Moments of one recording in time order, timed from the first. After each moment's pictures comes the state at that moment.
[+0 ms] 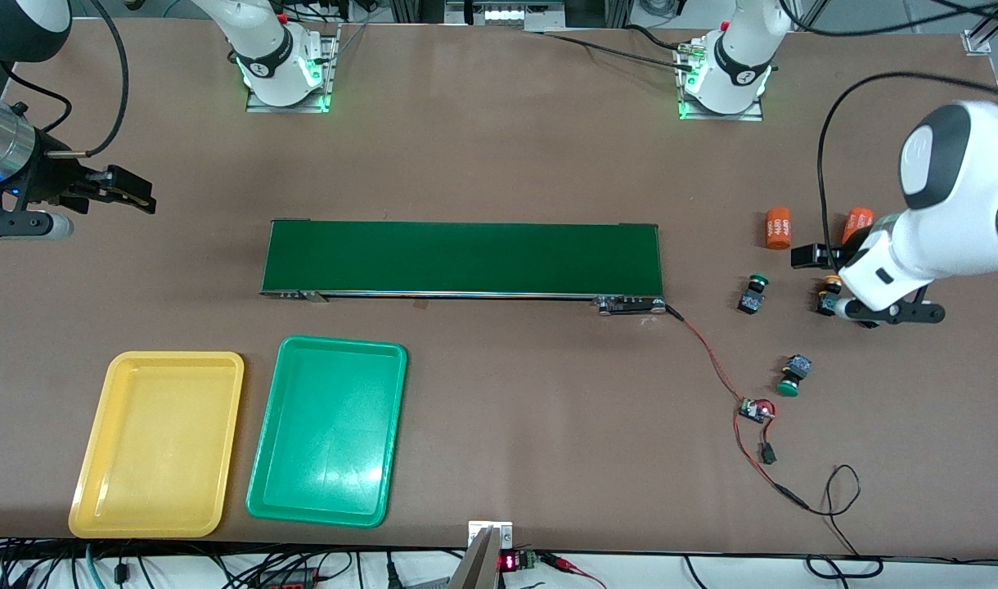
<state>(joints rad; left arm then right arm) 0.05 0.27 -0.07 -1.72 0.05 1.71 0.02 -0.02 0.03 0.05 -1.66 -0.01 1.59 0.02</state>
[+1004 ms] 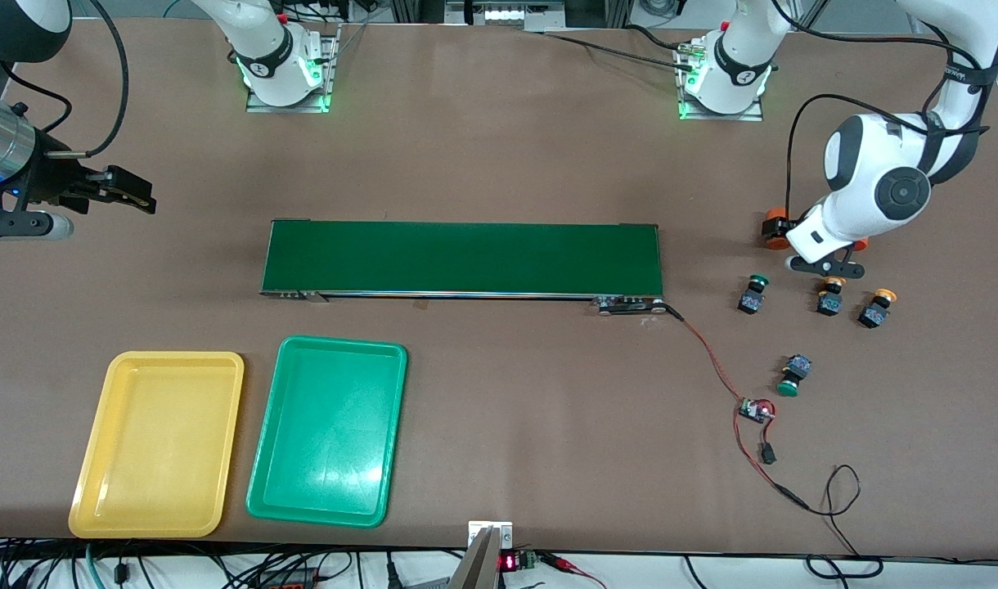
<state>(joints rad) 0.18 0.14 -0.07 -2.46 0.19 2.37 0.11 -0.02 0.03 0.05 -1.66 -0.01 1.59 0.02</state>
